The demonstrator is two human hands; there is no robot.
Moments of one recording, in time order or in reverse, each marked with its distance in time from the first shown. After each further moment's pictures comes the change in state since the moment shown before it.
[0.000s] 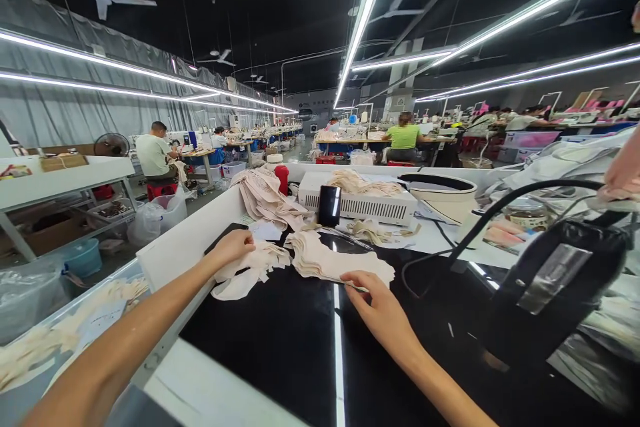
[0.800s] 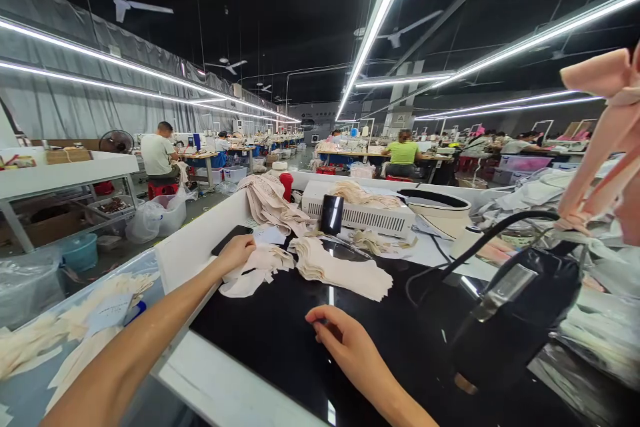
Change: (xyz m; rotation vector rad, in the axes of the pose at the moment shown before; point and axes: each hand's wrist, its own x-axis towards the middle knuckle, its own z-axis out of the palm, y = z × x) left_hand -0.005 -0.018 0.019 -0.117 0.162 0.080; right_hand -0.045 -0.052 0.033 0.282 -0.349 0.170
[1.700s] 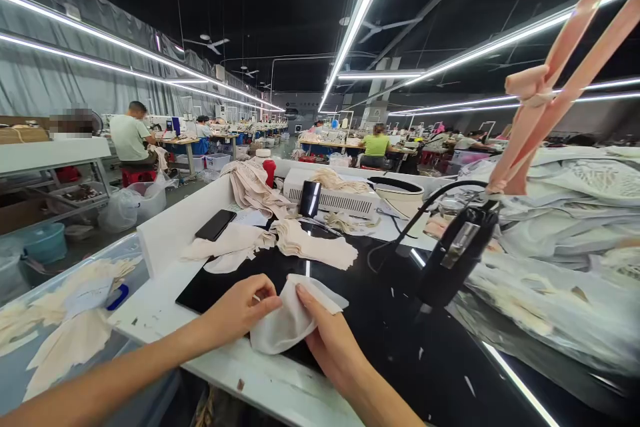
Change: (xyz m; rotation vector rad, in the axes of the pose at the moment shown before) left_hand -0.159 0.095 0.031 -0.653 -0.276 0.208; right_hand -0.046 -0.044 0.030 0.923 0.237 0.367
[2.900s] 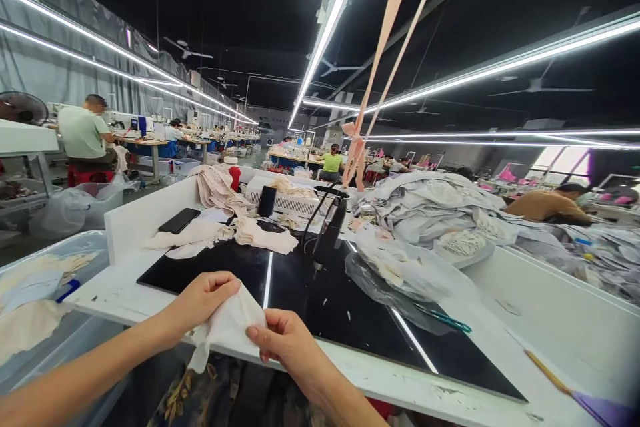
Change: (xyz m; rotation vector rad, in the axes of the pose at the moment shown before) left_hand -0.044 0.060 0.037 -0.199 0.053 -0.160; right_hand -0.089 -0.014 -0.039 -0.441 -0.312 0.023
